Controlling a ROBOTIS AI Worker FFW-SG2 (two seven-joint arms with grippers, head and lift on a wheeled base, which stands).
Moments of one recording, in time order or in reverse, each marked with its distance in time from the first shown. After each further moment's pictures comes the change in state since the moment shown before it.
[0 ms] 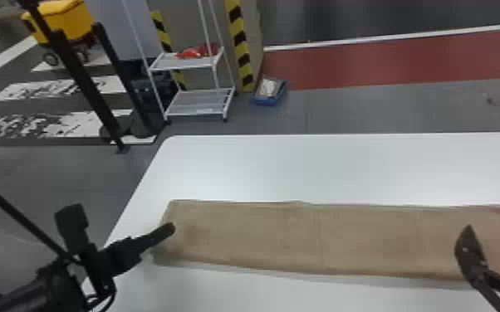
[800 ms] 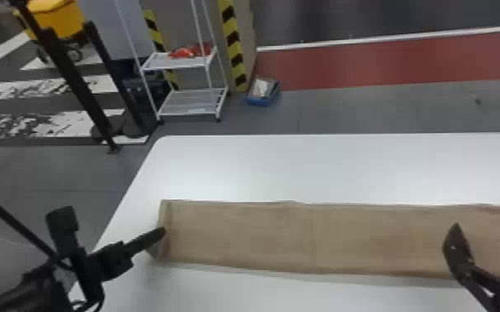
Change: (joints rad) left arm 0.007 0.000 0.002 -0.003 -0.072 -0.002 -0.156; right arm -0.006 -0.005 0.005 0.007 -0.010 -0.002 0.002
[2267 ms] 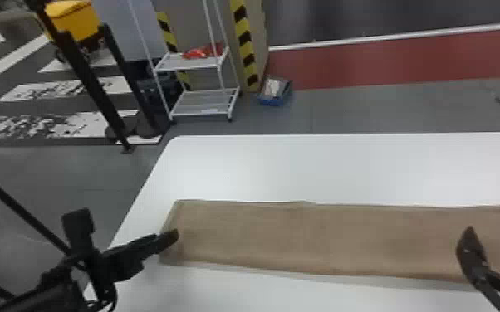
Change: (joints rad) left arm 0.025 0.000 -0.015 0.036 -0.062 -0.138 0.010; right arm -0.015 -0.004 0.007 0.025 -0.001 0.000 0.000
